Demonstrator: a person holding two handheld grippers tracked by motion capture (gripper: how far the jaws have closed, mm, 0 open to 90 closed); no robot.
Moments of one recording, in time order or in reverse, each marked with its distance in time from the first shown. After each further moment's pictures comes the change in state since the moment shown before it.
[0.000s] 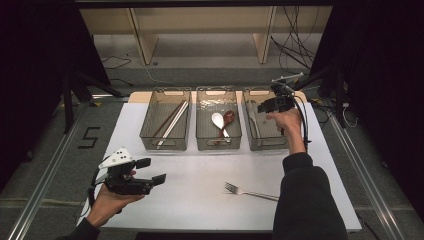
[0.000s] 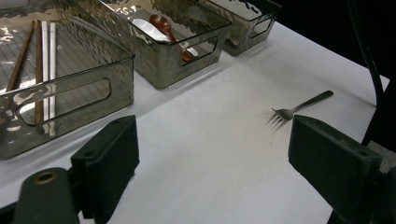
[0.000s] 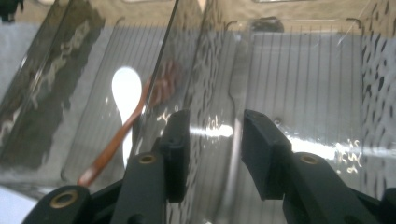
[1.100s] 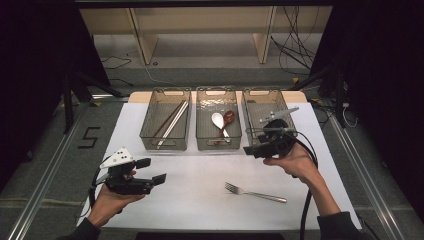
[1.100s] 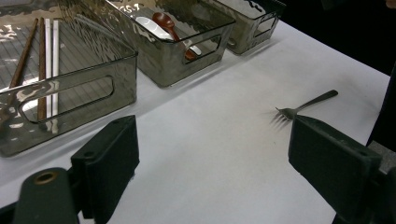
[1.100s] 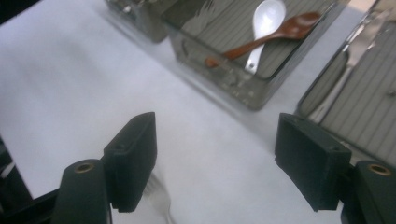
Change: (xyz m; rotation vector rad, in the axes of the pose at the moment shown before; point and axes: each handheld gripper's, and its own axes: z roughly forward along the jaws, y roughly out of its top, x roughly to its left) left arm 0.001 -0.001 0.001 0.008 0.011 -0.002; right arm 0.073 -0.115 -0.074 -0.009 0.181 -0.480
